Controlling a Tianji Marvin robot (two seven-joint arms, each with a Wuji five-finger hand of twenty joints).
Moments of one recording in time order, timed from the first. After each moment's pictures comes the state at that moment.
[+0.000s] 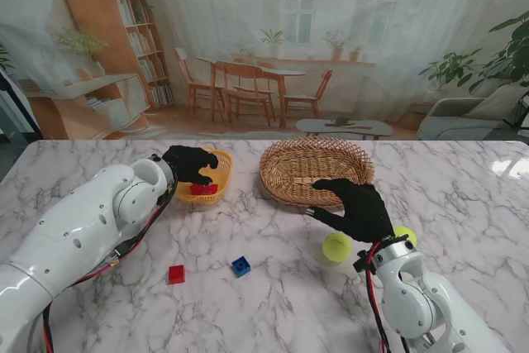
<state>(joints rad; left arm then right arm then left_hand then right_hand) 0.96 -1.04 -0.83 -1.18 0.91 -0.14 -0.18 -1.72 -1.12 1.30 -1.69 -0.80 -0.16 -0.29 1.02 -0.24 0.07 0.04 0.44 0.16 0.45 0.63 0.56 0.13 0.43 0.63 0.66 0.14 0.52 0.87 0.39 0.09 1.05 0.60 0.41 -0.21 0.36 -0.06 0.54 0.02 0.38 0.47 0.64 0.16 0.47 0.37 0.64 0.18 0.35 0.35 0.21 0.35 1.03 0.43</state>
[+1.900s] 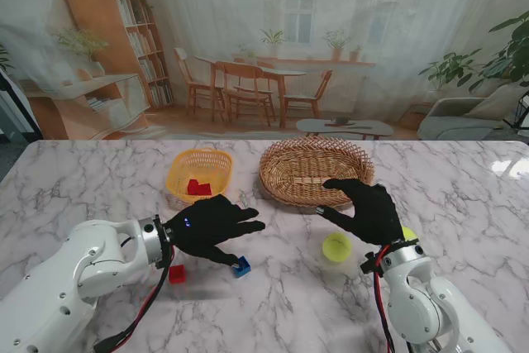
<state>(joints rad) 1.51 -1.00 -1.22 -1.72 1.17 -0.72 -0.09 -1.76 -1.13 1.34 -1.71 -0.80 -0.16 -0.33 0.80 -0.13 -0.01 0.03 0.36 0.19 0.10 0.41 0.42 0.20 0.07 0.27 0.49 0.21 0.26 0.49 0.19 0.16 0.77 0.51 0.41 -0.21 0.36 -0.06 0.54 0.02 0.38 0.47 0.64 0.16 0.46 0.37 0.64 0.19 0.35 0.35 0.21 0.35 1.03 0.44</state>
